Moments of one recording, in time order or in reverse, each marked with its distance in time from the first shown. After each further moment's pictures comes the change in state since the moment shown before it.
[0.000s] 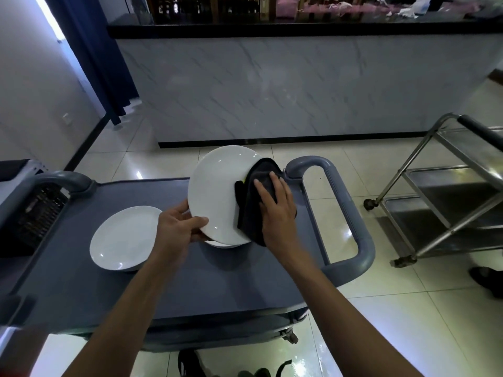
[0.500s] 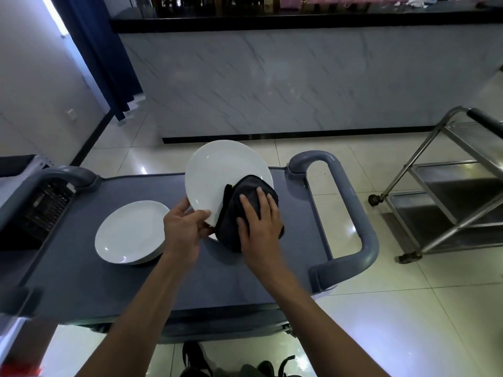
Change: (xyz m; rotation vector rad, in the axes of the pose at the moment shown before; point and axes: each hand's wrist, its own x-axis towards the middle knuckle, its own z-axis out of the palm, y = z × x) left_hand -0.004 -0.011 0.014 -0.132 0.149 -0.013; right_hand -0.044 -0.035 0.019 0.038 -0.108 0.078
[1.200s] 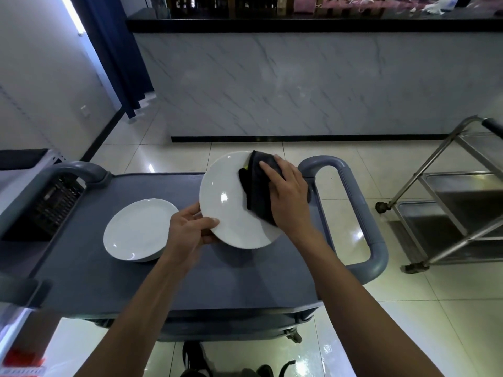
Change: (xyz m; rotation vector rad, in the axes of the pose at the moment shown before) left_hand -0.006 0.009 -0.016 0.068 -0.115 -0.059; right_hand 0.084 0.020 -0.038 -0.075 0.031 -0.140
